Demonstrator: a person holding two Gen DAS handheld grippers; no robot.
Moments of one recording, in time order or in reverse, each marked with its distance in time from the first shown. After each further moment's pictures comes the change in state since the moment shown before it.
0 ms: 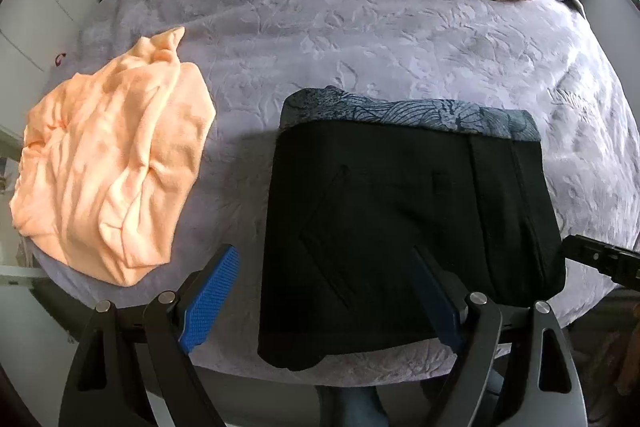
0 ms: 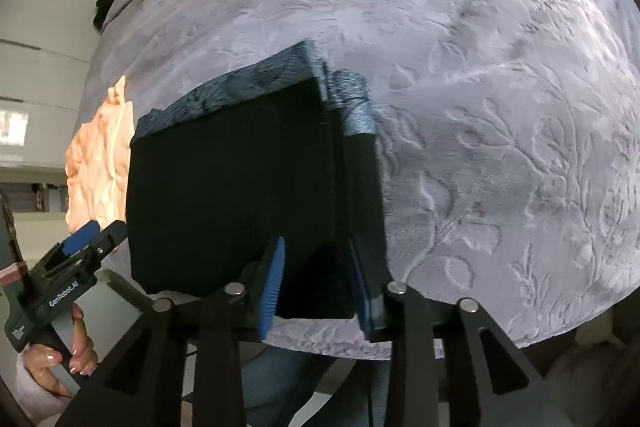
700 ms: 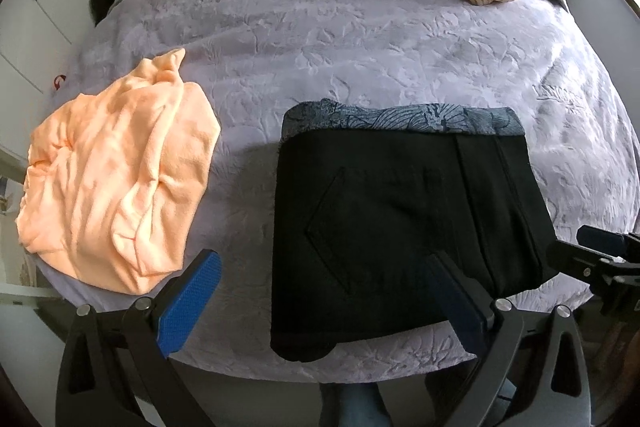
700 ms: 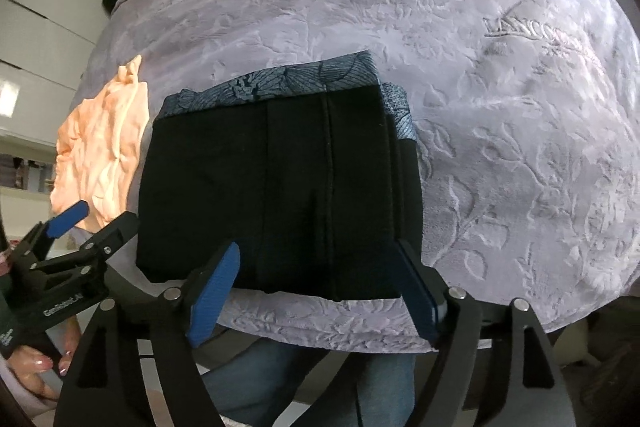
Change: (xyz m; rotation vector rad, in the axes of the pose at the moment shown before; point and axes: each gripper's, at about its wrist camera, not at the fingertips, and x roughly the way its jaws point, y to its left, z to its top) left arm -0.021 0.002 -0.009 0.043 -0.063 0.000; right arm -0.011 0.056 -0.023 -0.099 -0.066 -0.104
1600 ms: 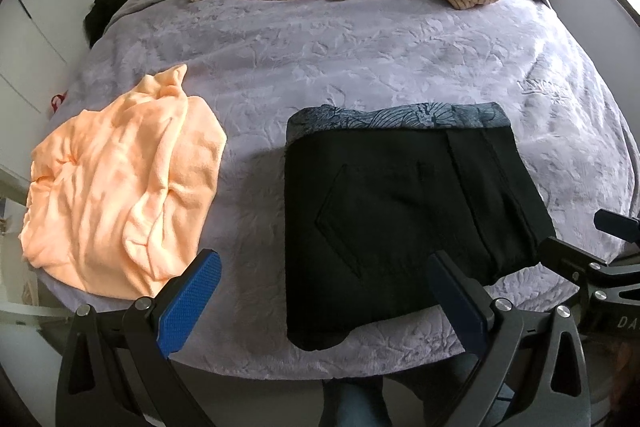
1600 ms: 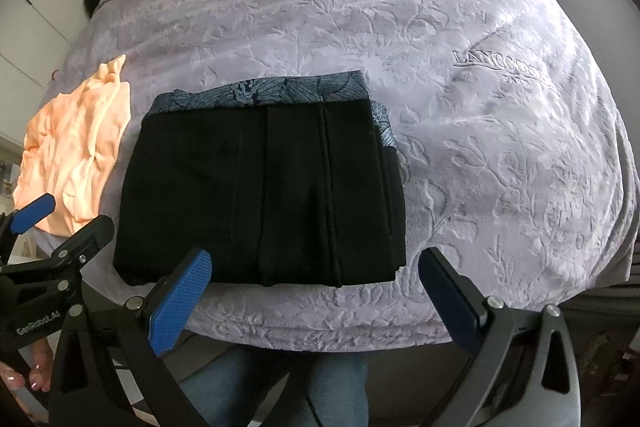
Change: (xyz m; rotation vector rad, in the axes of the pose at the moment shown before) left arm -0.014 0.006 -0.014 0.048 -0.047 -0.012; right arm -0.016 0.036 -0.023 -0.025 -0.100 -0.185
